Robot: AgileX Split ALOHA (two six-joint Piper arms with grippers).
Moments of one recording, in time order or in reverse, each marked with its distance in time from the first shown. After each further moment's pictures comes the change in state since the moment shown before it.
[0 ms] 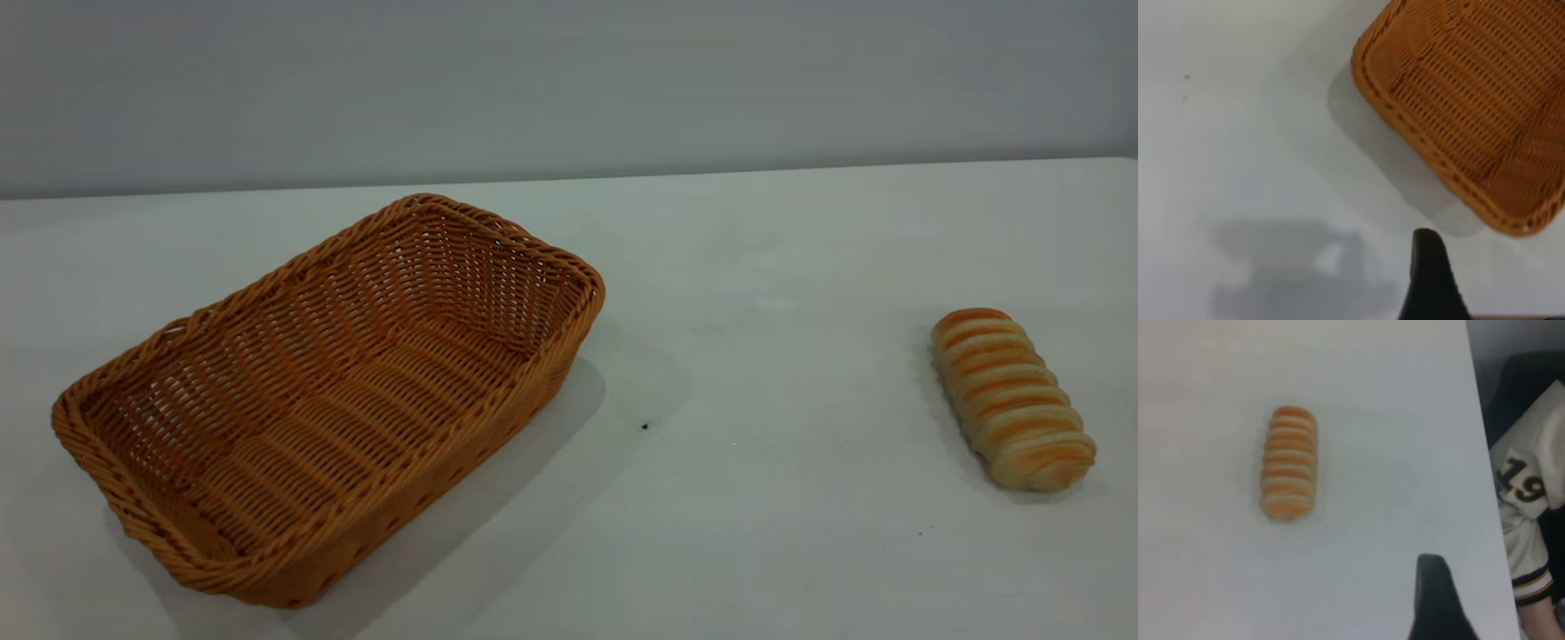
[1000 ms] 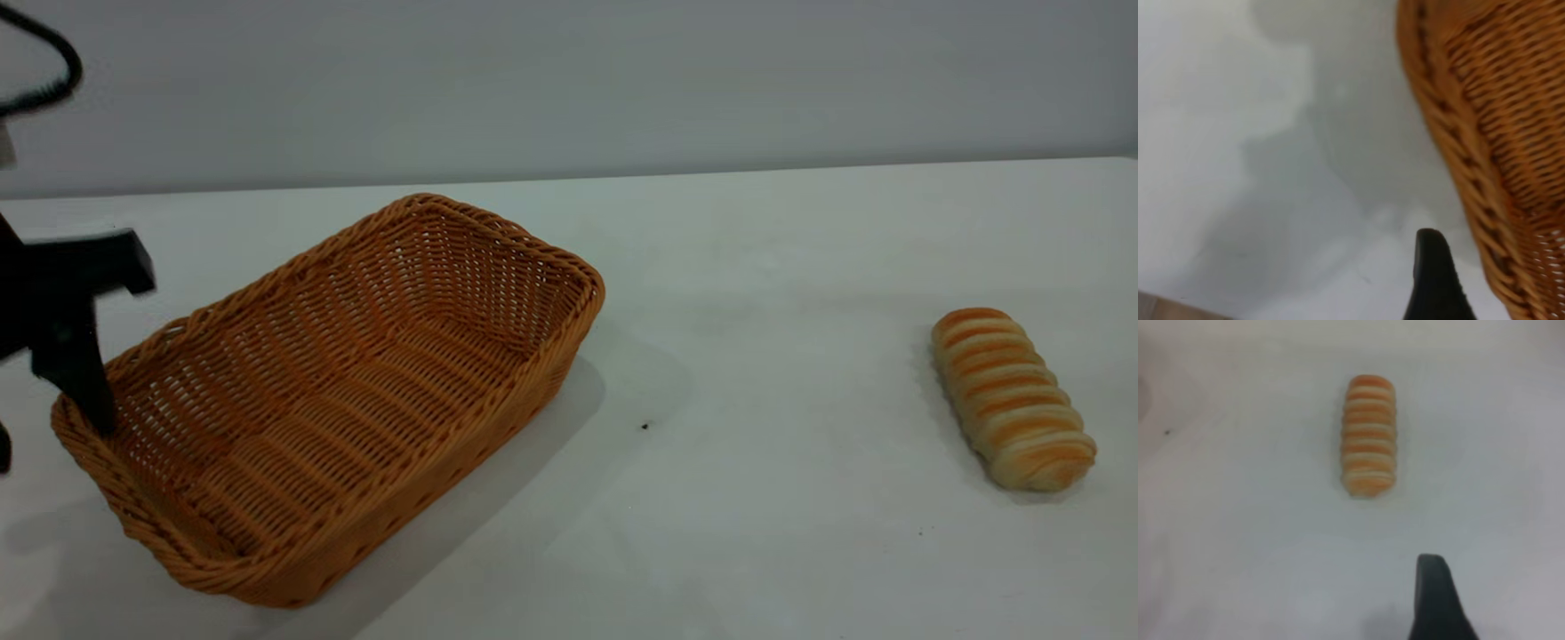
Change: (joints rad) left arm 0.000 0.782 -0.209 0.000 -0.131 -0.355; right arm 0.000 0.129 -0.009 0.183 -0.046 -0.008
